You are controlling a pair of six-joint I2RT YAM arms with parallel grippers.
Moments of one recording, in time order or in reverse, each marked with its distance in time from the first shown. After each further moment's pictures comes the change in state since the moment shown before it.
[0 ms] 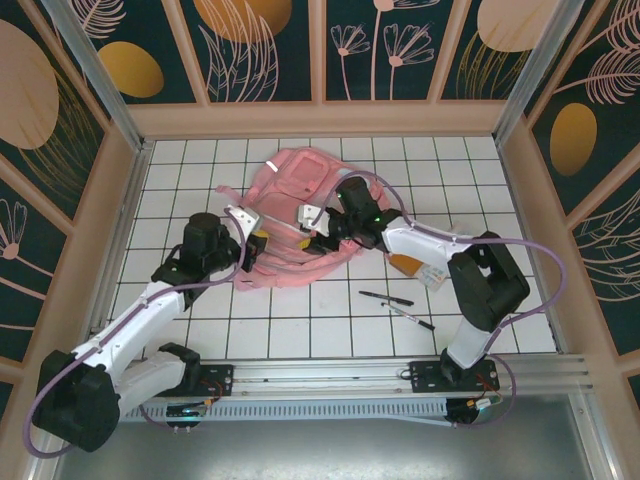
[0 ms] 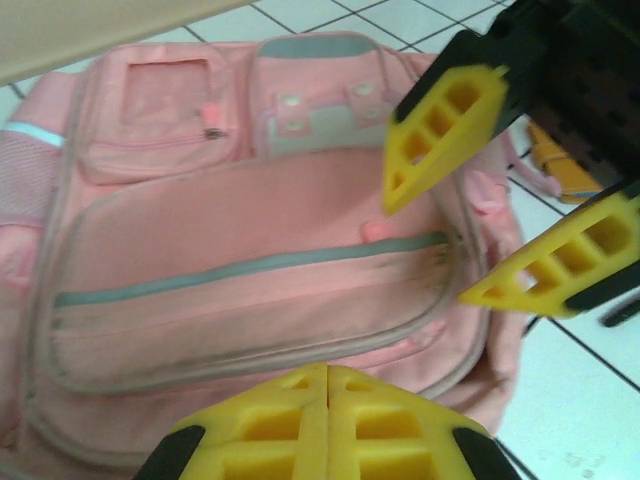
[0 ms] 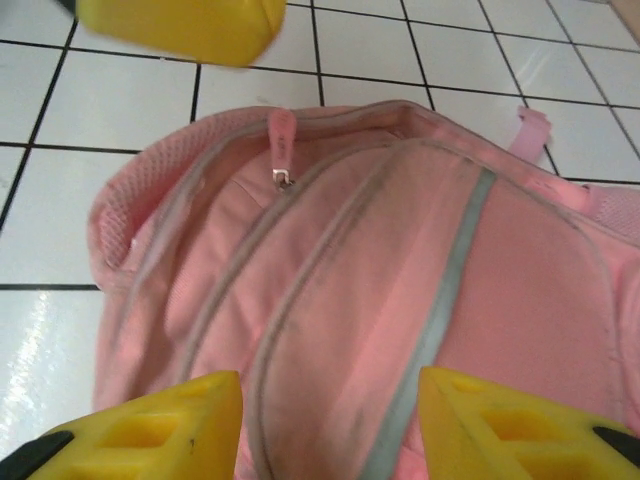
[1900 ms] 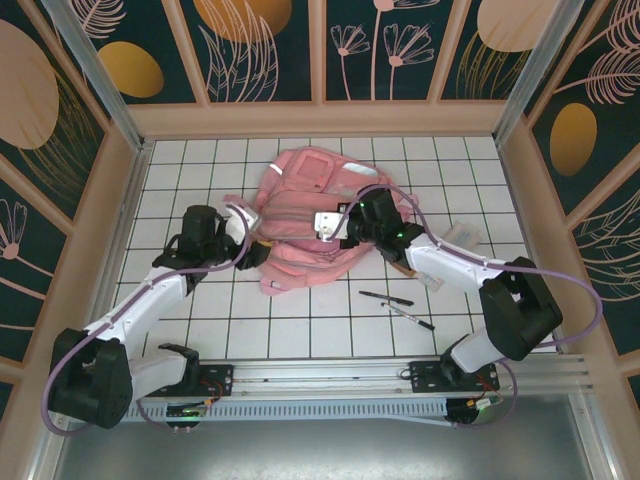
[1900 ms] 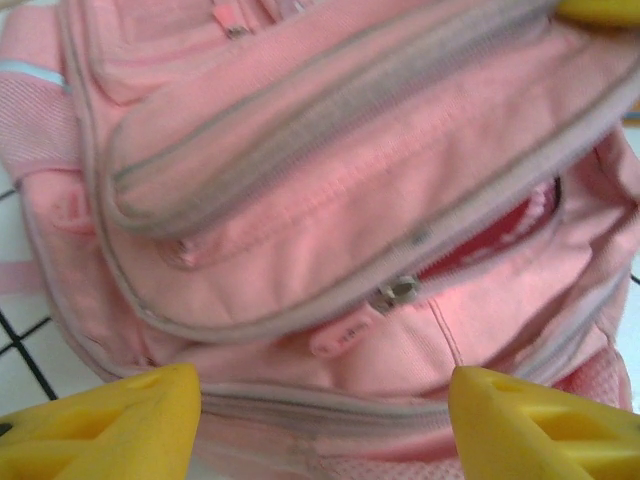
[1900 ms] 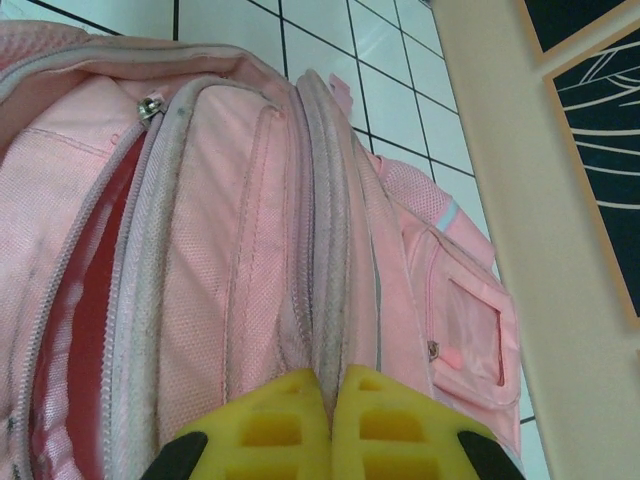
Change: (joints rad) left arm 0.118 0.117 0.032 -0.071 0.112 0.171; right arm -0.044 -0.217 -0.195 0.154 0.274 -0.310
